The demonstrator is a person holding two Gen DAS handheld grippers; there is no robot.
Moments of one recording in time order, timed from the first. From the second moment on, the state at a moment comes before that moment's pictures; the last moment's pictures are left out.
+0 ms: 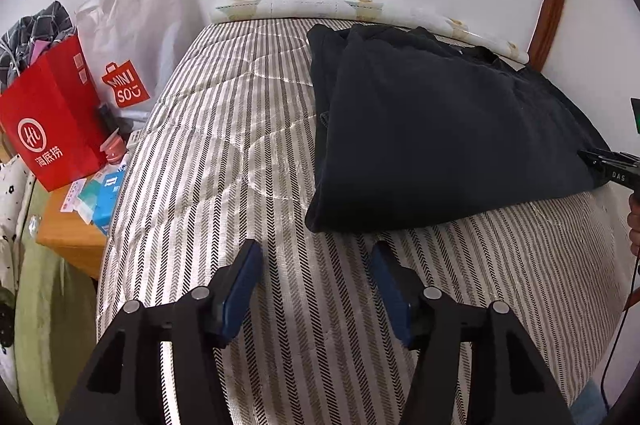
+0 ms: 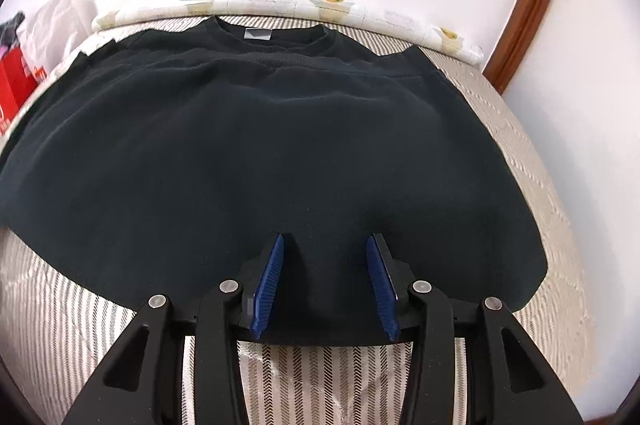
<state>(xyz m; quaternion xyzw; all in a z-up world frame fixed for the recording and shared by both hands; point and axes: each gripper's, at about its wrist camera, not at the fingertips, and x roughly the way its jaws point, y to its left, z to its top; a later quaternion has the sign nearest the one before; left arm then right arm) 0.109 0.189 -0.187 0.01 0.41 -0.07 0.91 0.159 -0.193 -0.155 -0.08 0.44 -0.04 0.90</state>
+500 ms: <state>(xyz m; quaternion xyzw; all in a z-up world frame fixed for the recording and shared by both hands) 0.111 0.190 -0.188 0.00 0.41 -0.08 0.91 0.157 -0.191 -0.133 -0.02 0.40 -0.01 0.92</state>
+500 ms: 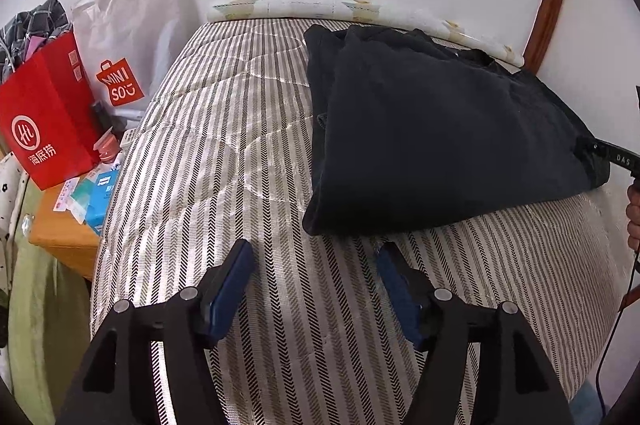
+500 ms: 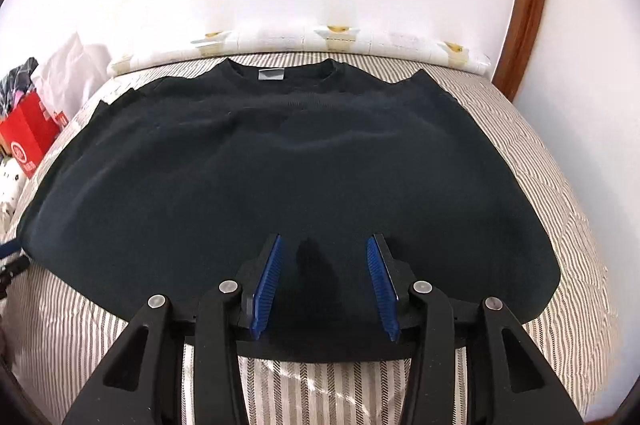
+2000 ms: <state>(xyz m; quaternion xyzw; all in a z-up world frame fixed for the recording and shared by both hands) 0.086 0.232 -0.181 -0.09 0.43 -0.06 0.90 0.154 -0.014 -0.133 -0.09 0.39 0.15 0.90</state>
